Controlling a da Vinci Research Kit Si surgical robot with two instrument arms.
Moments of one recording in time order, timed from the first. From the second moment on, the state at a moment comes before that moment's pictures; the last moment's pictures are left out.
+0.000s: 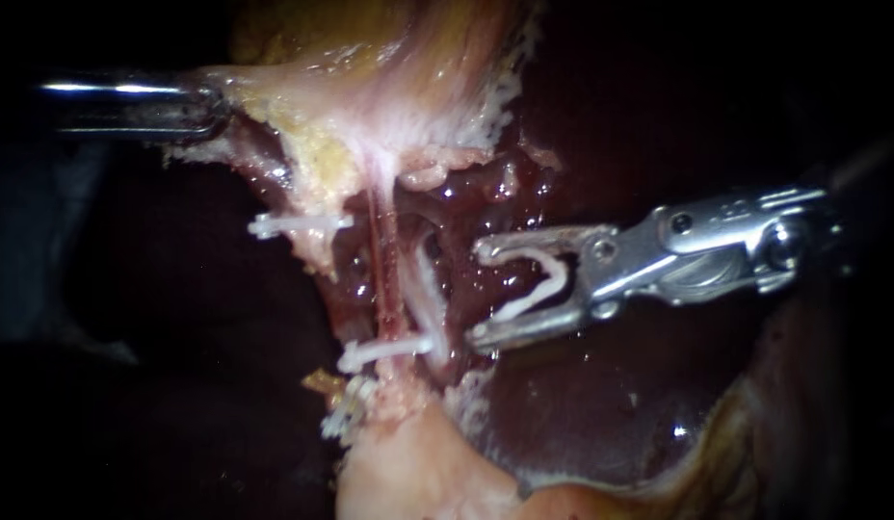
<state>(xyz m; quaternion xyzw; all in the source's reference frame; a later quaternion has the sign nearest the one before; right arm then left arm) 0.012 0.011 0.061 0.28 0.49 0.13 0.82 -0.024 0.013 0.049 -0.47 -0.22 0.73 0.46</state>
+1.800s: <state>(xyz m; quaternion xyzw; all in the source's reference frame) 0.021 0.006 0.060 0.40 0.57 0.12 0.71 -0.024 0.013 0.048 -0.47 -0.22 0.73 0.46</state>
